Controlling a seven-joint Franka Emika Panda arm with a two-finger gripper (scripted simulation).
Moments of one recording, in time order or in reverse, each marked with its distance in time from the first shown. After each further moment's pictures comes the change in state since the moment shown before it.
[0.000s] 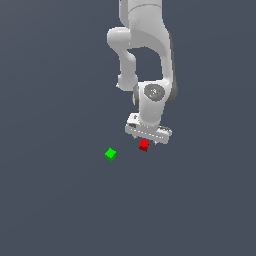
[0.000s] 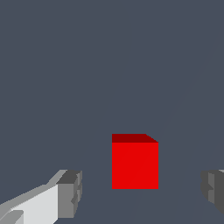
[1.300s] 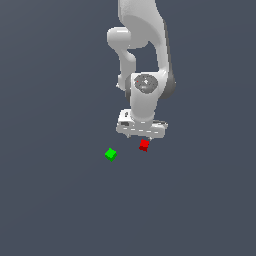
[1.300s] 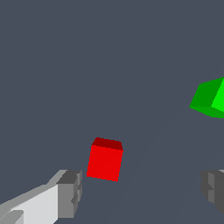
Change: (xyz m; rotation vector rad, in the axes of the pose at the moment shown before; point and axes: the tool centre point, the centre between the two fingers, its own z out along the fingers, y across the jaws) arm 0.024 0.026 -0.043 0.001 -0.016 -0.176
